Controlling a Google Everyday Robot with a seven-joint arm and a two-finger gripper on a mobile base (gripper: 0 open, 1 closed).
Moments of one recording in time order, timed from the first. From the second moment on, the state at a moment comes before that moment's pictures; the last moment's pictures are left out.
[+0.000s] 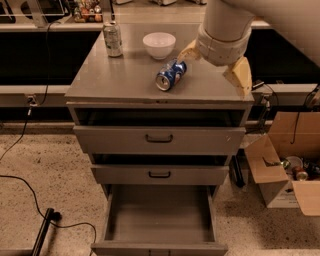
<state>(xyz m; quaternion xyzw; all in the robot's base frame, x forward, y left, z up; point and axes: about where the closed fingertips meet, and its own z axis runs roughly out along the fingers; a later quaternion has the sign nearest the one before) 0.581 -0.138 0.944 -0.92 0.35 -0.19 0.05</state>
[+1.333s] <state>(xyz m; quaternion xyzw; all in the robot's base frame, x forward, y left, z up) 0.721 -0.113 0.884 -0.93 0.29 -0.19 0.10</state>
